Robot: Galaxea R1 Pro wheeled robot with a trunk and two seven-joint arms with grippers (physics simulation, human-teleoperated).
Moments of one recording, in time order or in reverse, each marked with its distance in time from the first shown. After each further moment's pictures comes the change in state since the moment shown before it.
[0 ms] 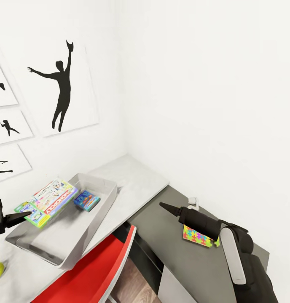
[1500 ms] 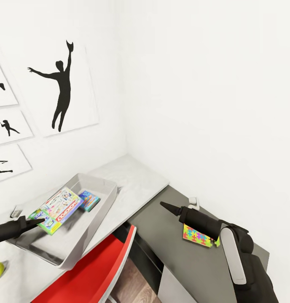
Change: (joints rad) left arm 0.003 -0.117 -0.001 0.002 -0.002 -0.134 0.339; right arm 0.000 -0.004 0.001 0.004 0.001 -0.032 0.000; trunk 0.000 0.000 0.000
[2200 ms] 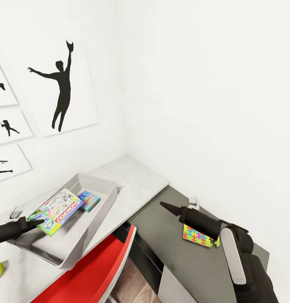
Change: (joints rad) left arm 0.004 0.000 -0.001 0.000 -0.001 0.000 0.022; right arm 0.000 0.000 0.000 0.000 0.000 0.000 0.002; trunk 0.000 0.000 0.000
